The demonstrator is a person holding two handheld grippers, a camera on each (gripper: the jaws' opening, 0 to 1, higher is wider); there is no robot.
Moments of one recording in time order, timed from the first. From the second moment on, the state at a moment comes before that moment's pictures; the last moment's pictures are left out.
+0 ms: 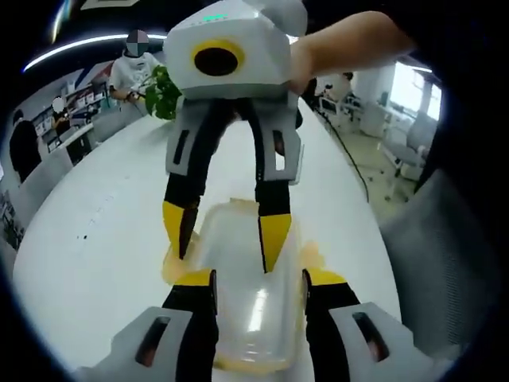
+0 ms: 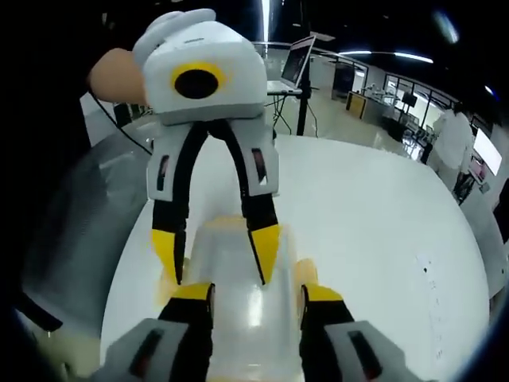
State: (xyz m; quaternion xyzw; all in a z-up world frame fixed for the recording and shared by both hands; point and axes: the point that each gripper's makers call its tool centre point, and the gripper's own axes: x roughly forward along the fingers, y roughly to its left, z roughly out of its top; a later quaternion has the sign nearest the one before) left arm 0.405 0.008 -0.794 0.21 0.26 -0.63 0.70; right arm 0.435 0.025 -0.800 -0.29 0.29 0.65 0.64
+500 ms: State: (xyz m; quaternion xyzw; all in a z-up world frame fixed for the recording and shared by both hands) left arm 0.393 0.005 -0.801 0.30 0.22 -0.60 0.71; right arm 0.438 0.024 -0.808 -0.31 0.32 0.67 0.59
